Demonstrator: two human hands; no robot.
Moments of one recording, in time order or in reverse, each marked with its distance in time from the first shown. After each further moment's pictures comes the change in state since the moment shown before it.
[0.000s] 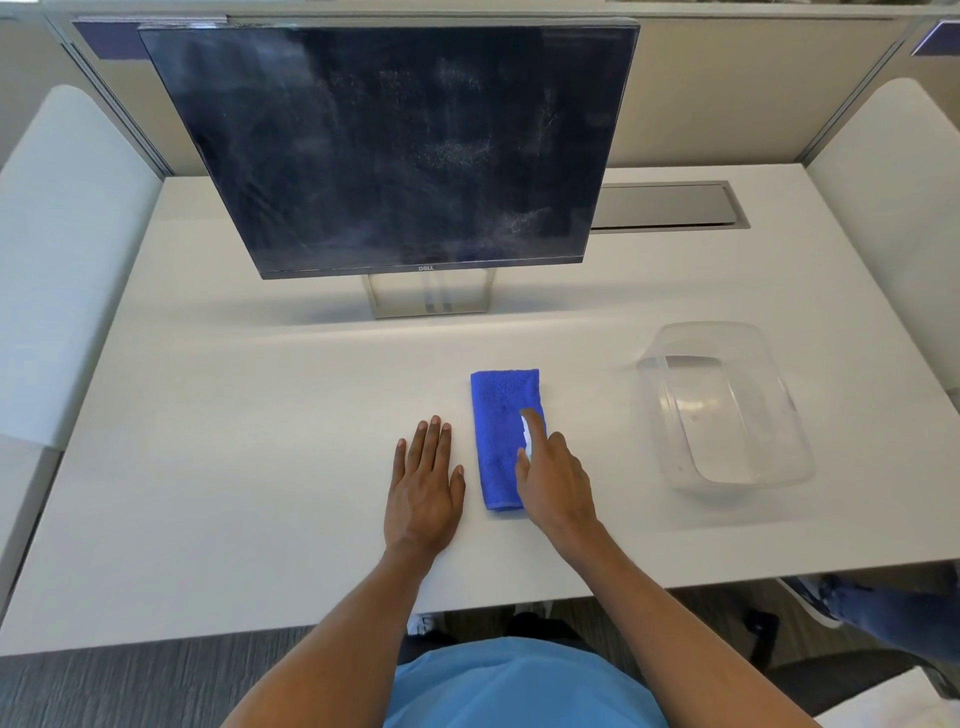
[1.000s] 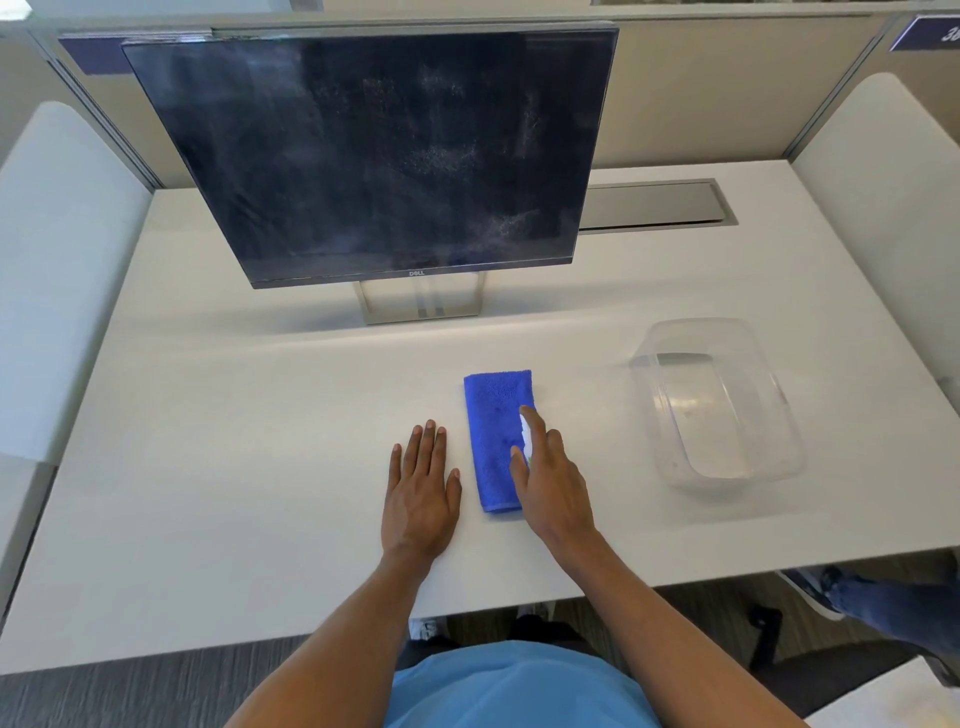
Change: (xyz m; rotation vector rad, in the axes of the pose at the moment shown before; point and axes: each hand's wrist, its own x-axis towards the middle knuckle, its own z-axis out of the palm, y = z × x) left_hand -0.001 -0.001 0.000 -0.015 -0.003 0.000; right_hand -0.006 0.012 0.011 0.143 0.121 -0.043
